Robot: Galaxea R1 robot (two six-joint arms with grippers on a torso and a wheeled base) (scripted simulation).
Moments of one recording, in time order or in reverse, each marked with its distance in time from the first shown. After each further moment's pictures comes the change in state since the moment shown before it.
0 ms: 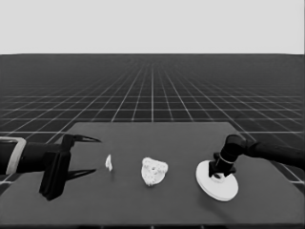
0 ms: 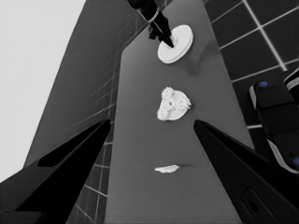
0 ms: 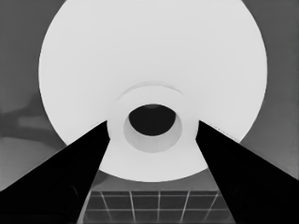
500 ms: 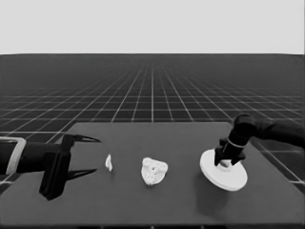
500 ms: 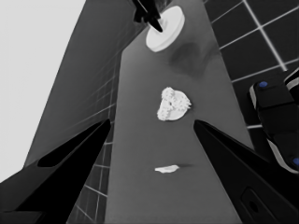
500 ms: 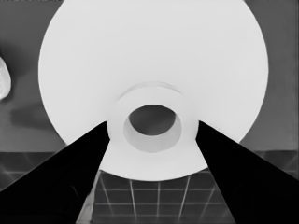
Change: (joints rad) left arm 0.000 0.000 0.000 0.000 0.000 0.000; right arm 0.218 -0.054 0.107 0.172 -0.138 0.027
